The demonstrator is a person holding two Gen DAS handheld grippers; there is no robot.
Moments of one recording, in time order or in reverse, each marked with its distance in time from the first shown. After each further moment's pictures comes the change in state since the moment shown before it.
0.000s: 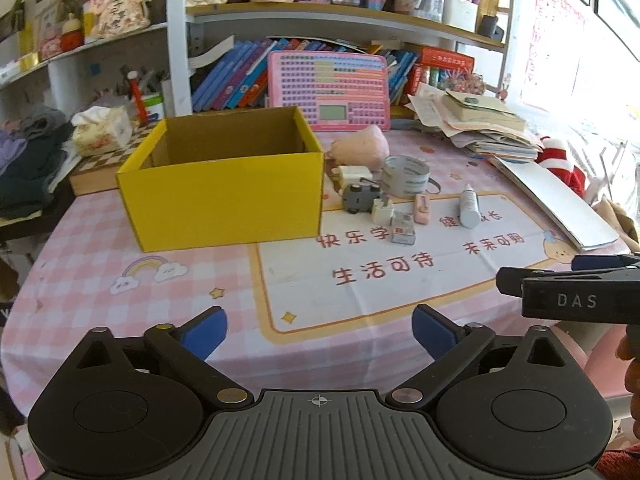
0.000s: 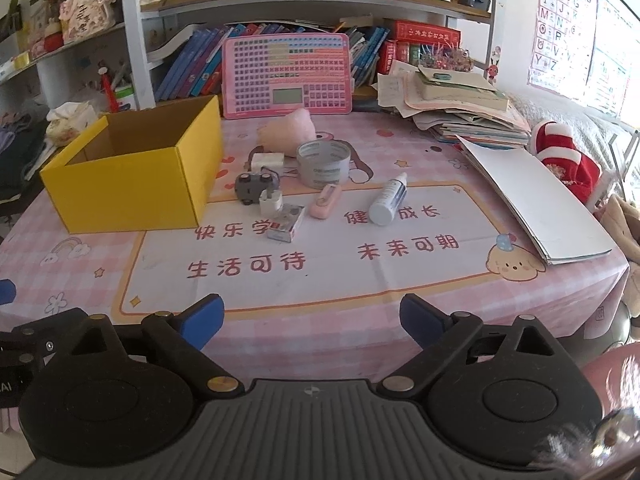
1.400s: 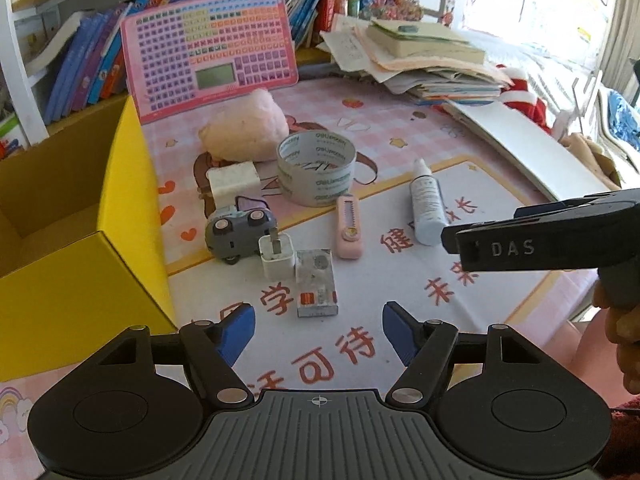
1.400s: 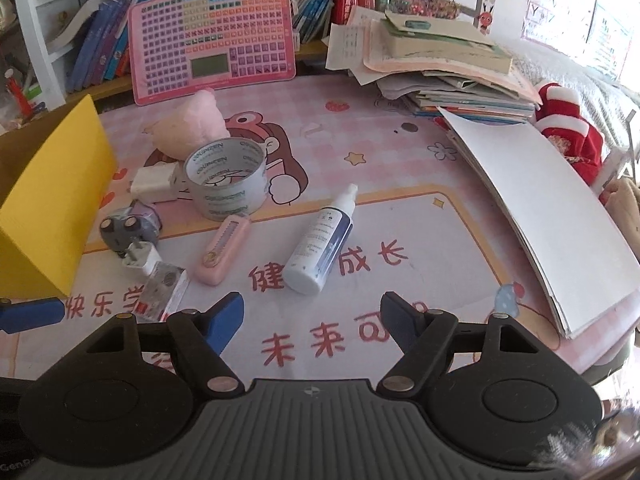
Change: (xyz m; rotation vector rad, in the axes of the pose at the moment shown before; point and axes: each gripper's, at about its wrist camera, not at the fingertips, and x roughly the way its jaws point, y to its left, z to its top) left arm 0.180 -0.086 0.093 0.174 0.193 -0.137; right arm 0.164 -0.087 0.090 0.066 0.165 -0.054
